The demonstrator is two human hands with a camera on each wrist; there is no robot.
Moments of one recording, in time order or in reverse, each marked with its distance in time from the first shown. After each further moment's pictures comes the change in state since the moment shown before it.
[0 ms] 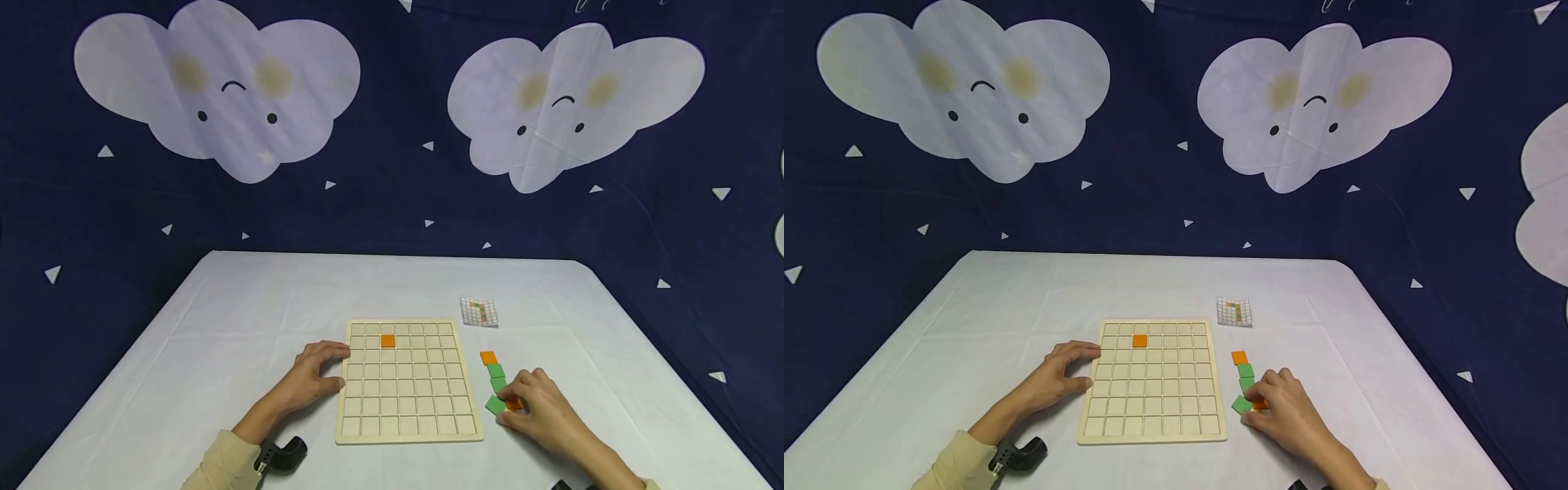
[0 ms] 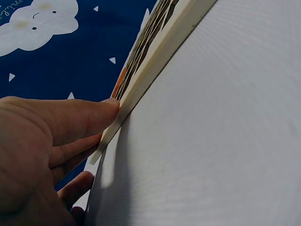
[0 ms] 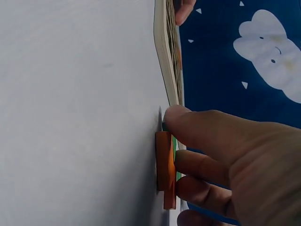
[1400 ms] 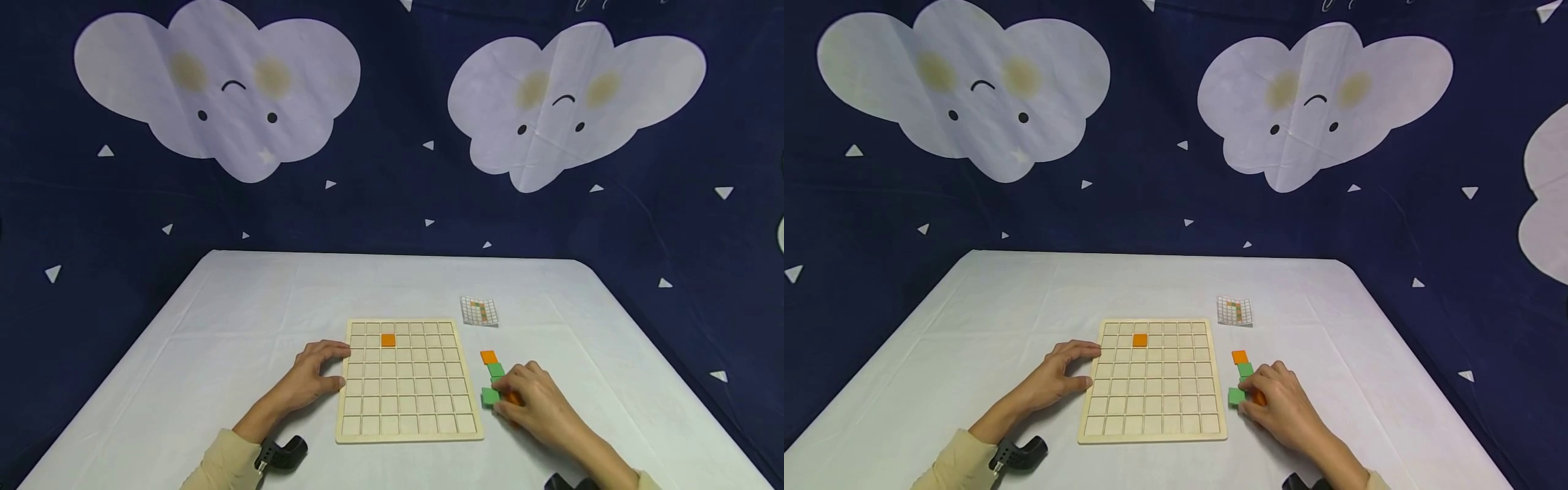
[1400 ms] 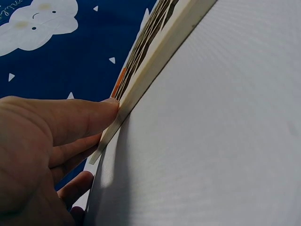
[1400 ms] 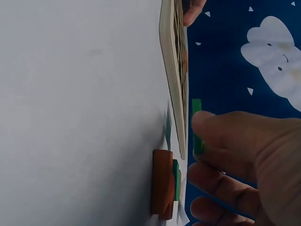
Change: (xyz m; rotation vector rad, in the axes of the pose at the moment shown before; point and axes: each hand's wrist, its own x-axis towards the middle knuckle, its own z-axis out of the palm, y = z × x) left_hand 0.000 0.000 0.001 0.006 0.008 0.008; right_hand 0.010 -0.007 -0.001 -0.004 0.038 -0.019
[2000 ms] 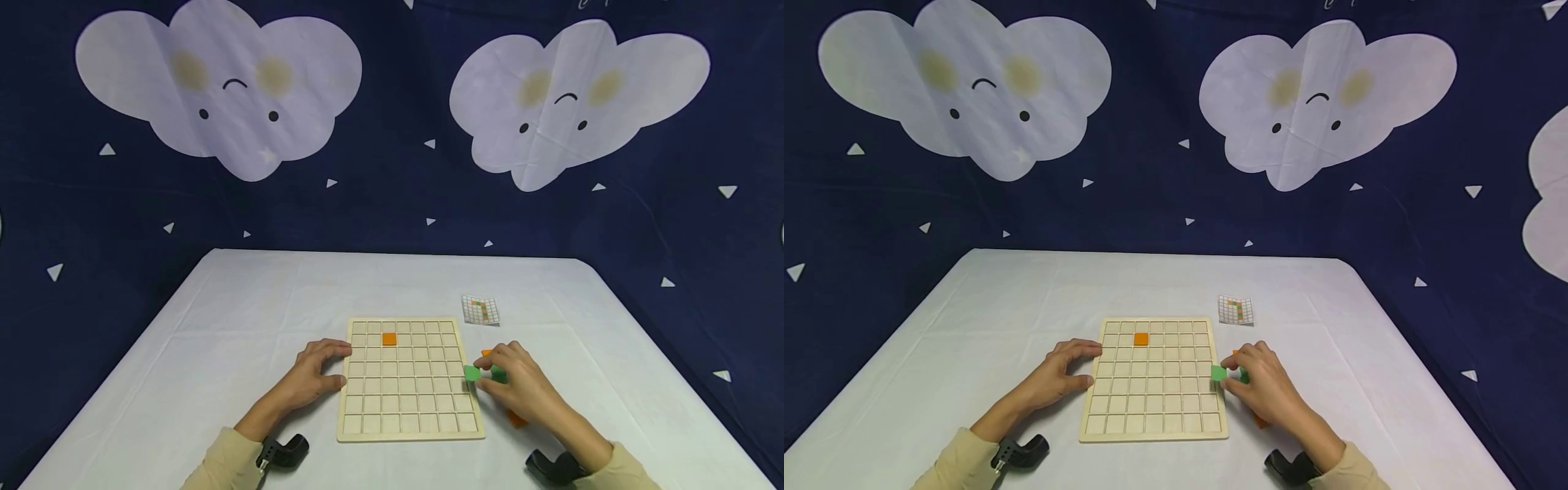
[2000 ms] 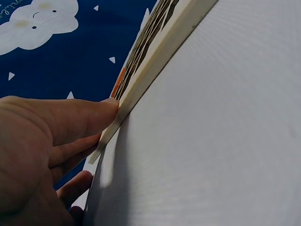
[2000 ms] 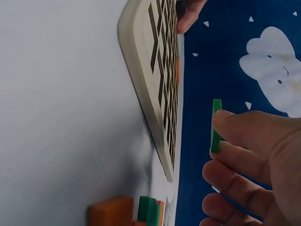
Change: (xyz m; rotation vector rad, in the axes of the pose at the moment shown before) left_hand 0.000 0.000 0.000 0.006 0.001 -0.002; right_hand 0.030 -0.014 0.002 0.091 0.045 -0.061
